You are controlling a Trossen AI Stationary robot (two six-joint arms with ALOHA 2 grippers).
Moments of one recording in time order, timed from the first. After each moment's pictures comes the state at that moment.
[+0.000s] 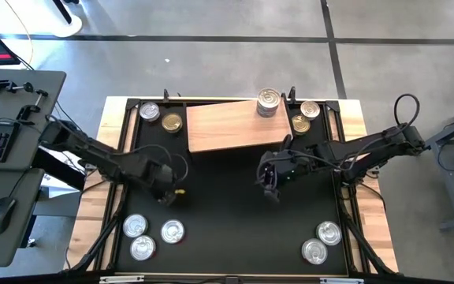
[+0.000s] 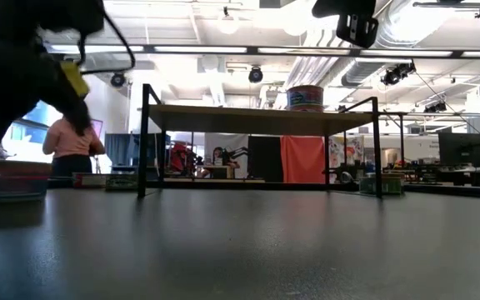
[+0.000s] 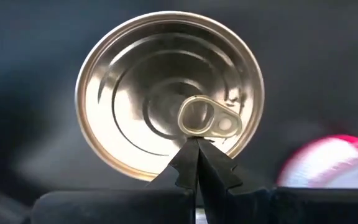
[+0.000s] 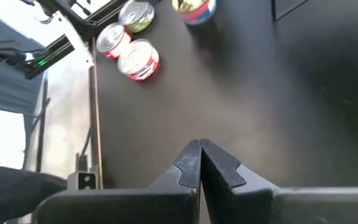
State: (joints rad) left arm -0.30 1.28 0.70 -0.89 0.14 -1.20; right arm 0.22 1.33 1.12 -0.50 0.00 0.63
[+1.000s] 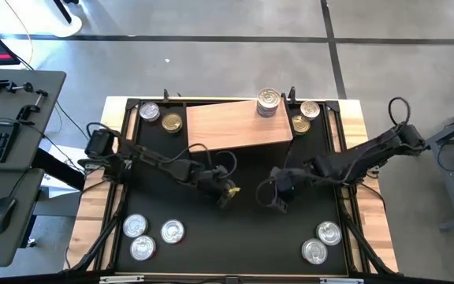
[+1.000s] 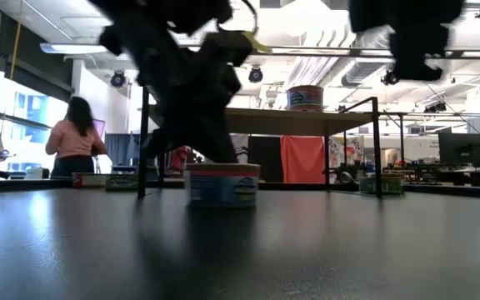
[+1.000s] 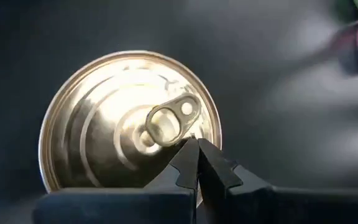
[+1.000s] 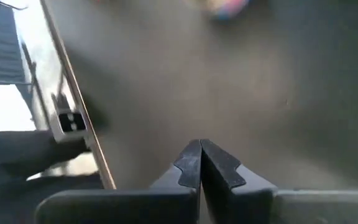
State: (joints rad) left arm -0.17 1.83 1.05 -0.16 -0.02 -0.89; right arm 0.32 1.33 0.95 -0.59 -0.13 0.94
